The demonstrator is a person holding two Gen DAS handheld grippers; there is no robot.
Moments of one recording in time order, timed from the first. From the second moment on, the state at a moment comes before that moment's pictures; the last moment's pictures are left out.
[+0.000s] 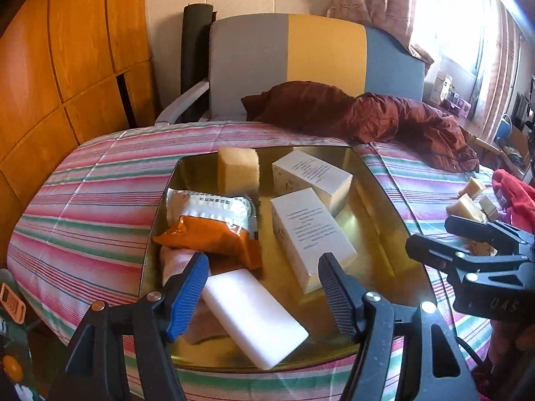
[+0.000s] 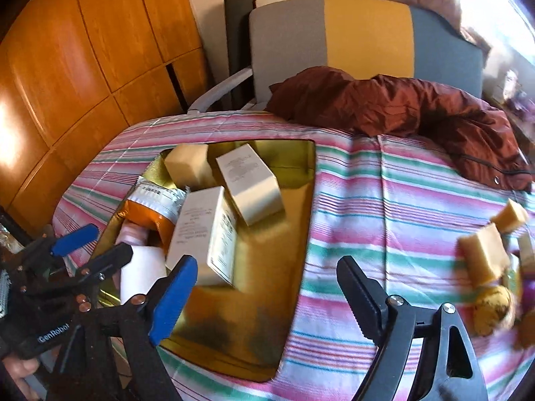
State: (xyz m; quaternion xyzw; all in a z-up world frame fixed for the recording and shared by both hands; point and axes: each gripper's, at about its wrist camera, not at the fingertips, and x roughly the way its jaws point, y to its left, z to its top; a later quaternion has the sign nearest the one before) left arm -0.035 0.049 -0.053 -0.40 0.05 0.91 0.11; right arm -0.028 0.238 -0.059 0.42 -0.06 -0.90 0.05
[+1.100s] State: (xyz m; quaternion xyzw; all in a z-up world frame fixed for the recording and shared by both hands) left arm -0.012 0.122 -0.043 -0.38 0.12 0.90 0.19; right arm 0.039 0.359 -0.065 0.41 -0.10 -0.90 -0.11
